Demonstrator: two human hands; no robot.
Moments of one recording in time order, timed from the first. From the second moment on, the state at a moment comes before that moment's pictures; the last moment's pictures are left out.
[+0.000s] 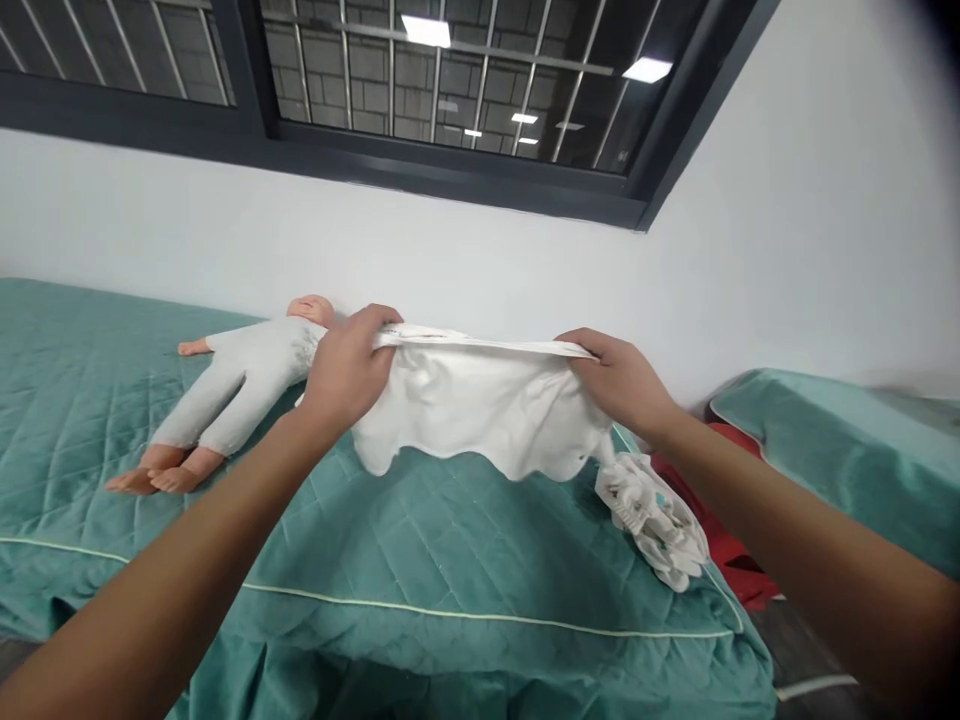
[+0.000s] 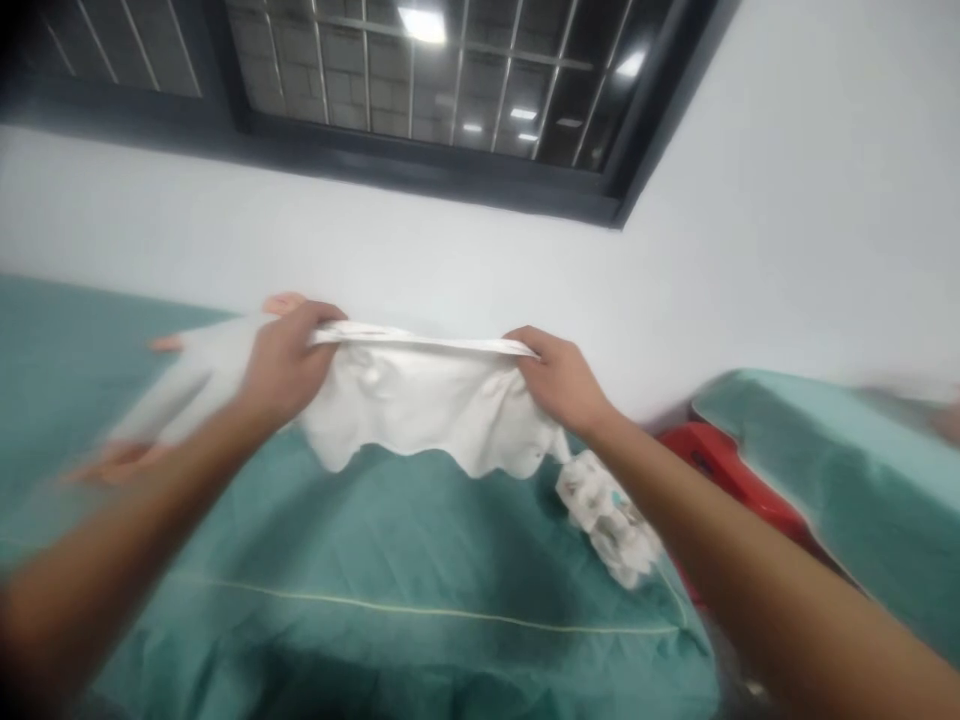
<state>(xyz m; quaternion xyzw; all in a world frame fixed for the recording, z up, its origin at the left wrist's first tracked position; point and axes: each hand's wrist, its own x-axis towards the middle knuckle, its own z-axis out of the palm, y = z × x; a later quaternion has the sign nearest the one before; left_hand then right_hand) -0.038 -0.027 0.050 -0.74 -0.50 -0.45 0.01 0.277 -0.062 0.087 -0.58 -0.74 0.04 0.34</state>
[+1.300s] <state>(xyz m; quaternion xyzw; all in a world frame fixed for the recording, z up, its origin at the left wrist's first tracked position) 0.070 0.034 -0.114 -0.75 -0.63 -0.22 -0.05 0.224 0.014 -0.111 -0.75 -0.64 0.00 0.19</state>
